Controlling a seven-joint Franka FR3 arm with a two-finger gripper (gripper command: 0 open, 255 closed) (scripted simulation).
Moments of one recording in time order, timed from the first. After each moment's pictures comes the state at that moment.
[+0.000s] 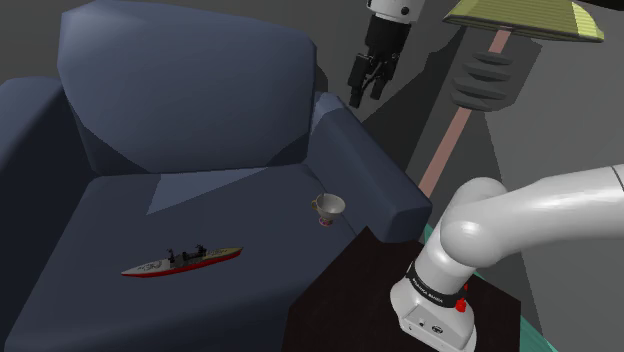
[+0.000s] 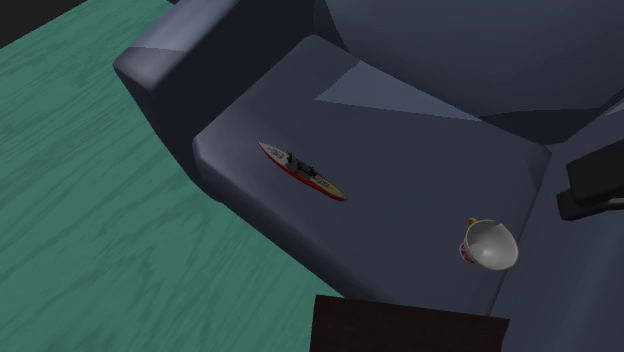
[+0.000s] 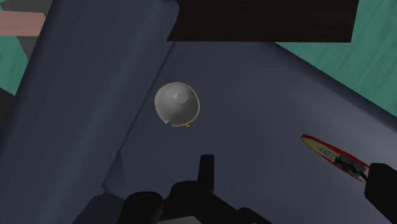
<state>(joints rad) 0.00 -0.83 0.07 -2.27 -0.01 1.53 0.06</state>
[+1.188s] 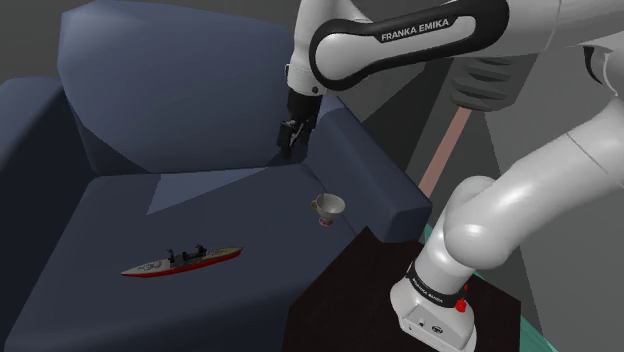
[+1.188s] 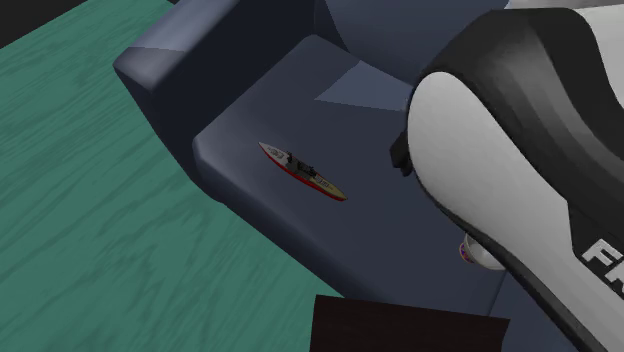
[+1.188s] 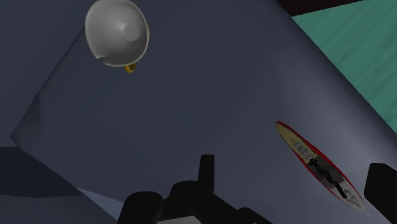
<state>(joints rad) 0.09 -0.45 0.14 -2.41 0.02 2.05 -0.02</state>
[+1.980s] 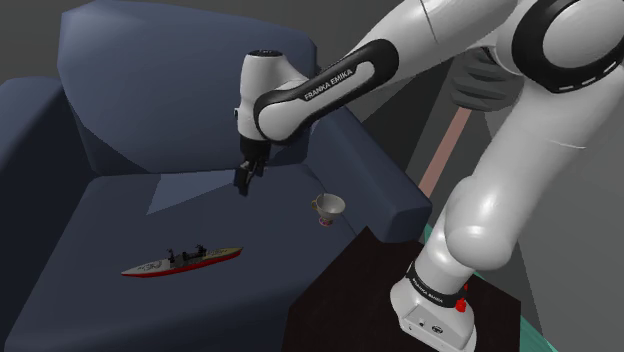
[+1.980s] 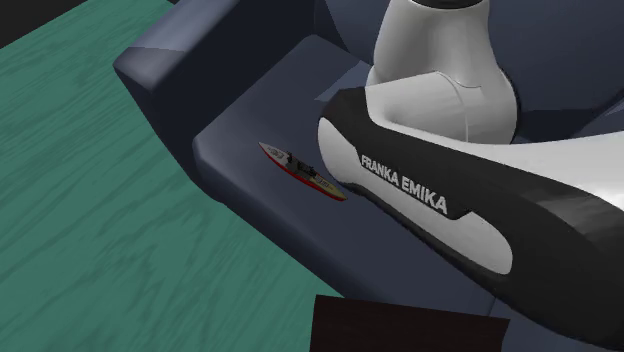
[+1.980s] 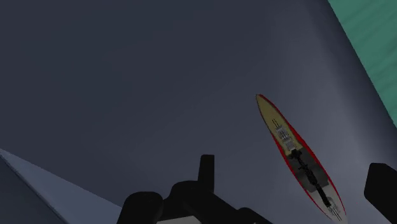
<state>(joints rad) 0.13 -0.04 0.21 -2.32 -0.04 2.37 -0.04</state>
